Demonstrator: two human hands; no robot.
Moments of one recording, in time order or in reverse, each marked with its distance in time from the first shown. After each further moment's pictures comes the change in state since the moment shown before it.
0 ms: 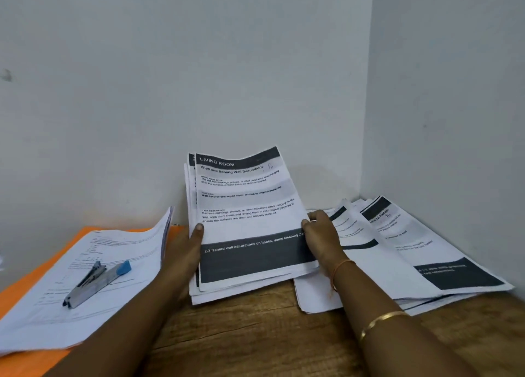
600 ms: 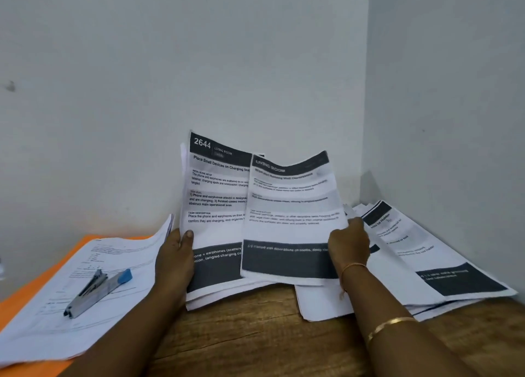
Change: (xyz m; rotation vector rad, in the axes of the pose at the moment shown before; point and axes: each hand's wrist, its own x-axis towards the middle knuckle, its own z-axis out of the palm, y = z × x) left_hand 0.010 -0.008 -0.009 0.192 0.201 0.112; right_hand 0.014 0.020 -0.022 -0.108 0.423 0.077
